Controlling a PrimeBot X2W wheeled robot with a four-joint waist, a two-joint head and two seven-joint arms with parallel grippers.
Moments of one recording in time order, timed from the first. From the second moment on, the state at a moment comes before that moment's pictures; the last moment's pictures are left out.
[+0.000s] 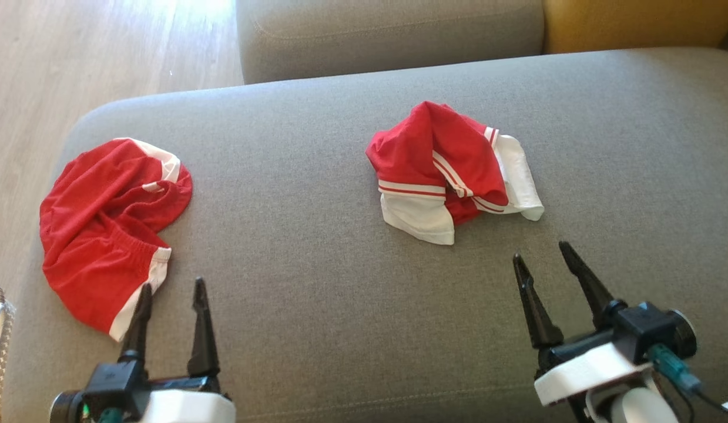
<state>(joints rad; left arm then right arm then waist) 0.20 0.06 -0.15 -0.09 -0.12 0.14 -0.26 0.03 -0.05 0.07 0.09 0.08 0.13 -0.26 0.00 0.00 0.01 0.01</state>
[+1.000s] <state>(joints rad) 0.22 0.06 -0.13 -0.09 -0.11 0.11 -0.26 0.05 -0.05 0.06 0.09 0.08 0.13 -0.26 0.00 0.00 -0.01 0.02</state>
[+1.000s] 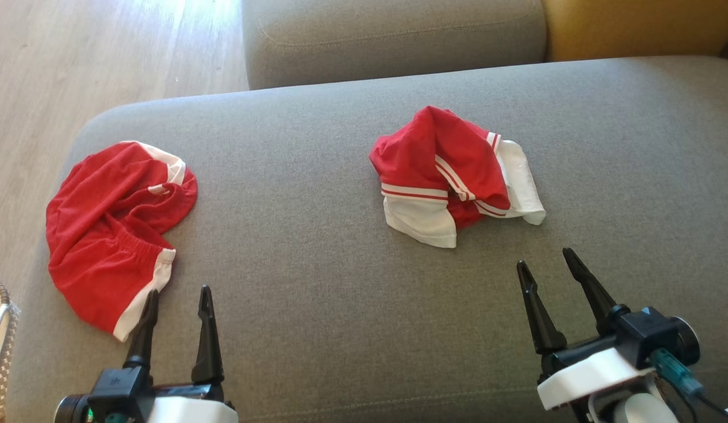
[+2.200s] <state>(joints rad) -0.55 0.05 -0.62 0.51 -0.11 -0.11 -0.26 -0.14 -0.05 0.08 0.02 0.09 0.13 -0.26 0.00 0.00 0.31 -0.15</state>
